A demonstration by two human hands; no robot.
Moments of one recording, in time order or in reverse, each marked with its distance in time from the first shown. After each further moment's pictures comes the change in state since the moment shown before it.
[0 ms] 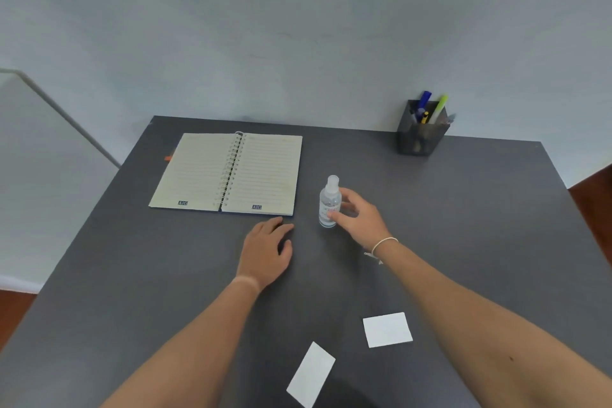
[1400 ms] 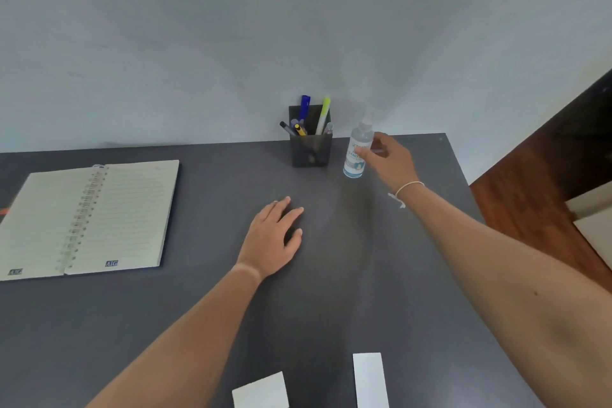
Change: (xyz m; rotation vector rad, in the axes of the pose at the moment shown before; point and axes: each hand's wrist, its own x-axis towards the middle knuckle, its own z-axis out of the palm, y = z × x) left_hand 0.114 0.178 0.108 0.110 -0.163 0.274; right_hand 0.081 0.047 -0.267 -0.046 0.372 0.036
